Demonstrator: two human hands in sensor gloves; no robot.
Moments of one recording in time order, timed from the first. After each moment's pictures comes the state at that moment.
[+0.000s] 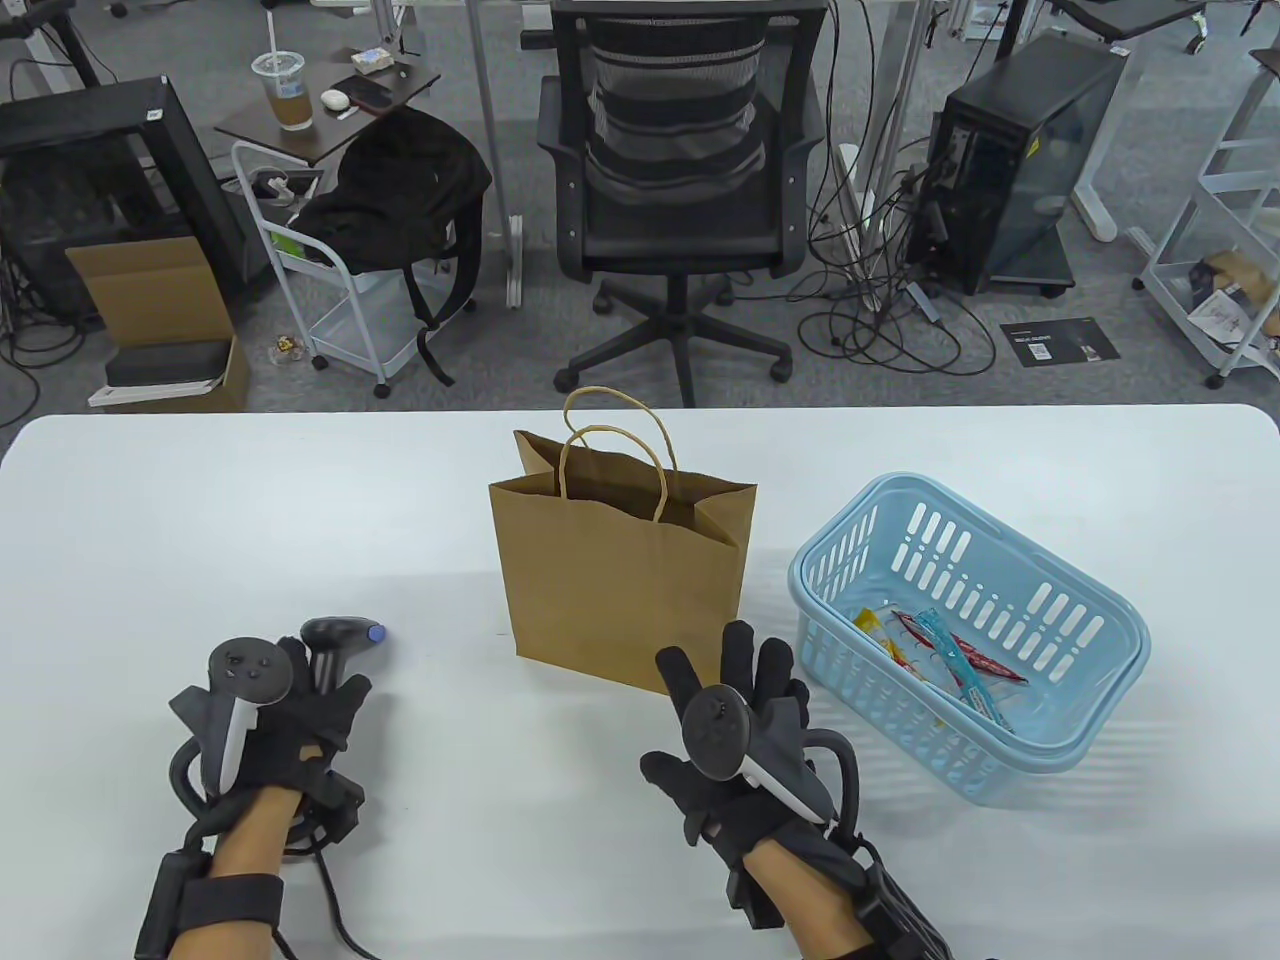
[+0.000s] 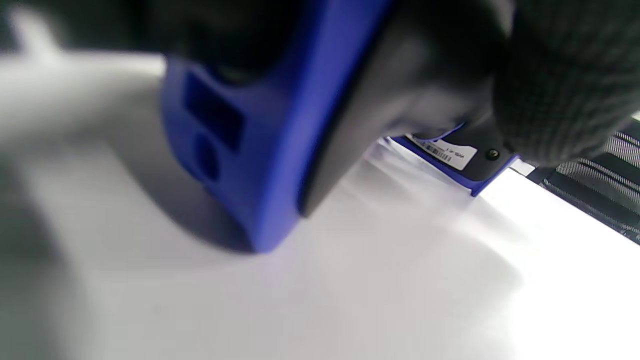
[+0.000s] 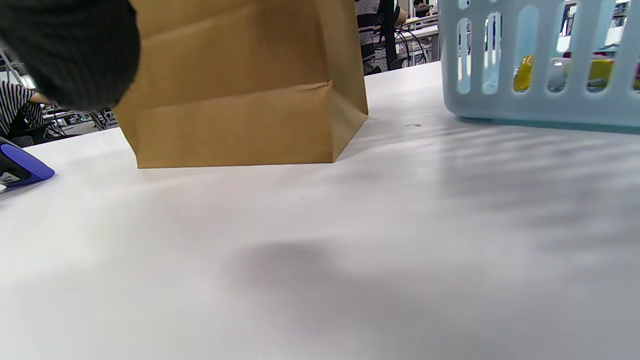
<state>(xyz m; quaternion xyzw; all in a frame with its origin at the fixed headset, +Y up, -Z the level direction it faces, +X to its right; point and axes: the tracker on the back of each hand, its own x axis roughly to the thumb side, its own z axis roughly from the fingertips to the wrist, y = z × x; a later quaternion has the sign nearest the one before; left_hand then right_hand) -0.381 -0.752 -0.361 -0.06 0.29 0.23 0.93 0.058 -0.712 -0.302 0.04 0.08 0.99 0.12</state>
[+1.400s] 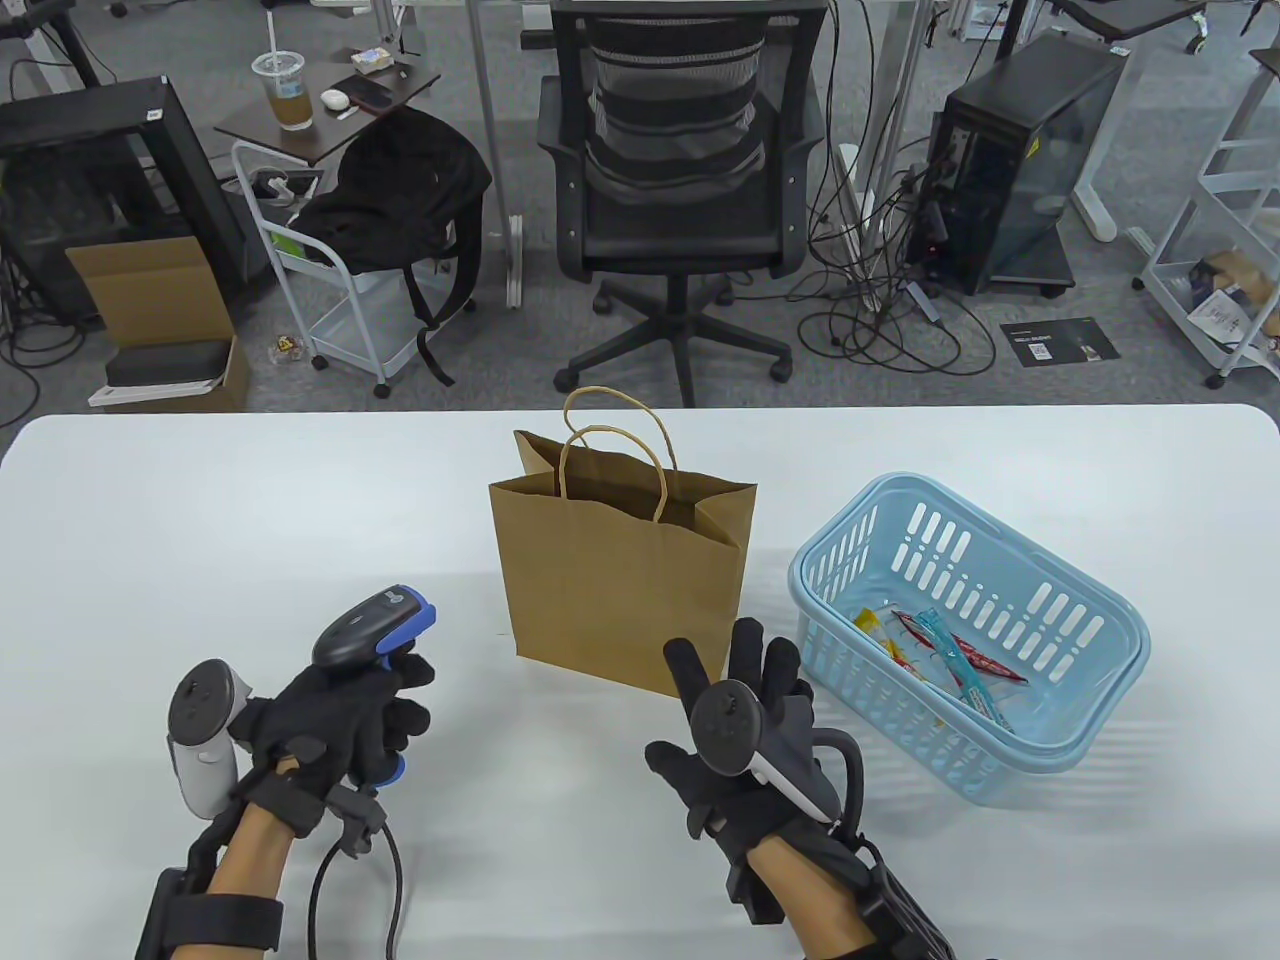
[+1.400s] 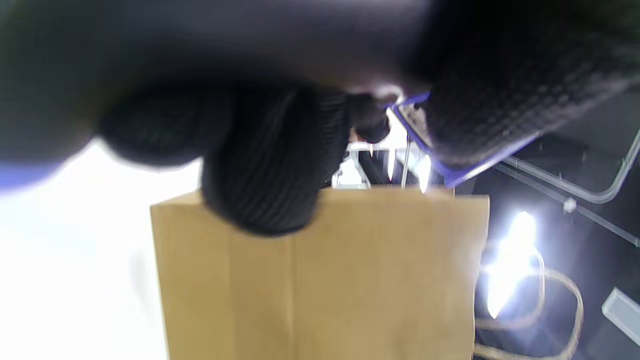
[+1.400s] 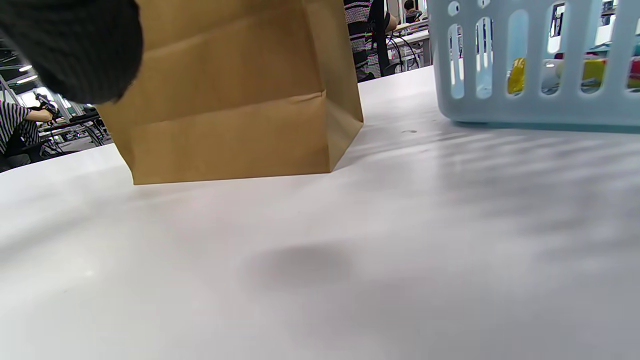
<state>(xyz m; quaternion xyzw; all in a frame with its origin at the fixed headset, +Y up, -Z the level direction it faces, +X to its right) -0.348 -0.733 -0.349 -0.06 -0.09 0.67 0.74 0.064 -0.709 -0.304 0.03 0.07 0.99 0.13</state>
